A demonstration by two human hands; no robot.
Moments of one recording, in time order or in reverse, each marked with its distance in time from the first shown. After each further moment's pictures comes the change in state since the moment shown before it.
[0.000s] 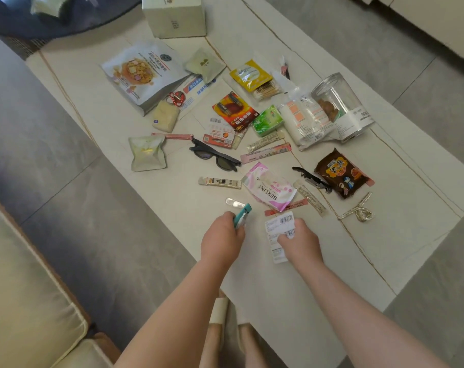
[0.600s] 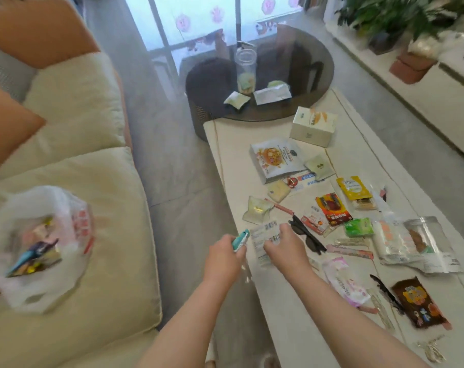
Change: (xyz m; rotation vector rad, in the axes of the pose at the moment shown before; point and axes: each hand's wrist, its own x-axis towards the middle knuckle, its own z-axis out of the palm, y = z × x) left_hand -0.096 -0.092 -0.206 -0.432 0.392 -0.304; right_hand -0.130 -0.254 0.044 -0.107 -0.207 -0.537
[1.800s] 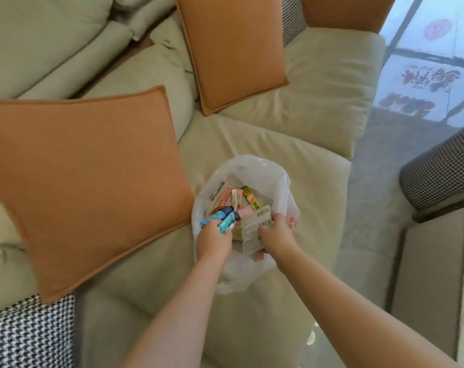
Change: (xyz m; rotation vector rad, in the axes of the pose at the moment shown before) left_hand 0.104 -0.401 -0.307 -0.587 0.552 -0.703; right_hand -0.007 -0.320 0.477 -0.223 -0.649 -0.162
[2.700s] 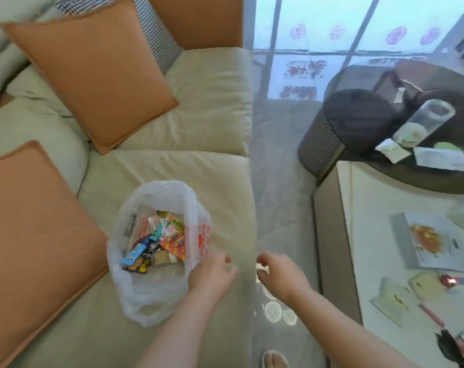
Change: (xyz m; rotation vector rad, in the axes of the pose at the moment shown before) left_hand -0.108 0.061 0.099 0.701 -0.392 0.483; right_hand -0.075 0.128 -0.149 -0.589 0.157 -0.083
